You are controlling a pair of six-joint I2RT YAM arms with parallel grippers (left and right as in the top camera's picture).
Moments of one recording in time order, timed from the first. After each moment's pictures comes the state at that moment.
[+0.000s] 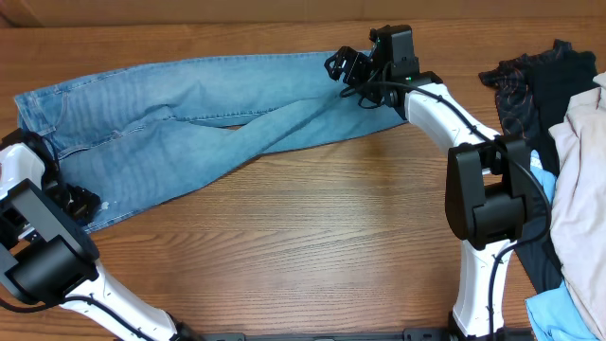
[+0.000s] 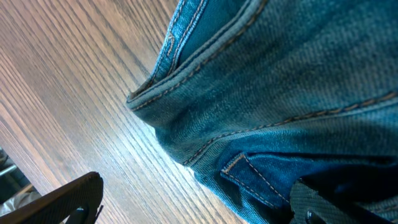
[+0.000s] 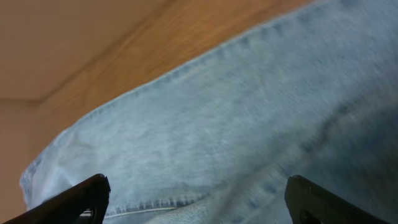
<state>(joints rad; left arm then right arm) 0.65 2.10 1.46 -1.08 -0.38 -0.40 0.24 2.22 1.66 -0.20 -0.35 0.69</state>
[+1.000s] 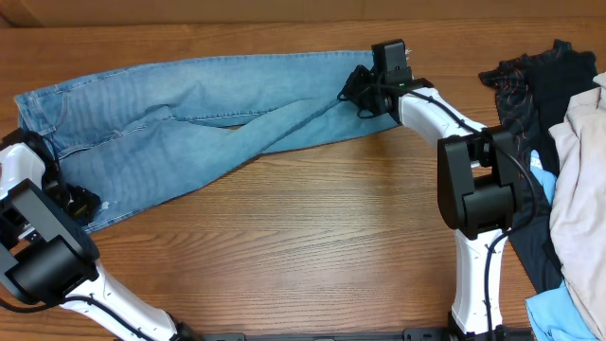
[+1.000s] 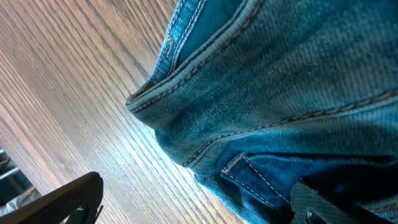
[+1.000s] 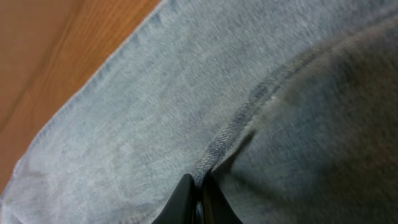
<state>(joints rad) 0.65 2.10 1.46 -1.08 -0.38 -0.39 0.23 2.31 1.67 -0.24 -0.28 0.81</state>
